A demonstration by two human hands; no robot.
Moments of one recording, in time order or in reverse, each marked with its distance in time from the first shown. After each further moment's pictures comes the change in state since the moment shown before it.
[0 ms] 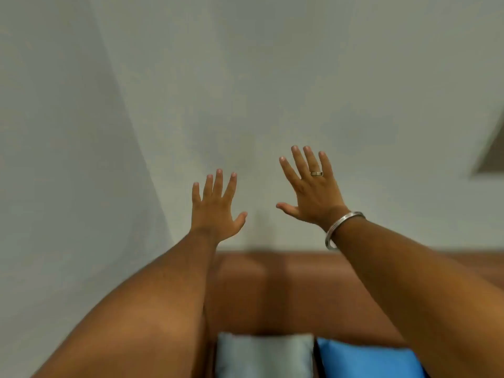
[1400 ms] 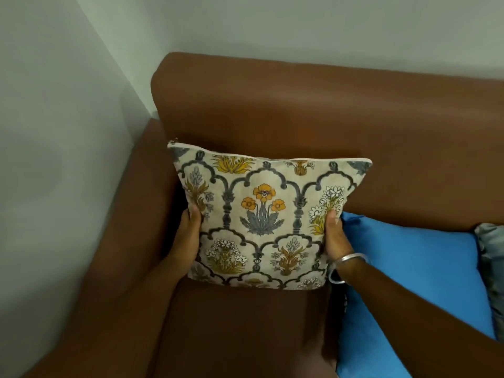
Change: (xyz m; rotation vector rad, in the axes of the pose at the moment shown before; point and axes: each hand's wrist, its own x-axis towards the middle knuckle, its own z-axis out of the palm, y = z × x) left_hand -0.343 0.000 0.380 -1.316 -0.640 -1.141; right_hand -0.349 -0.197 0.384 1.324 -0.900 1.271
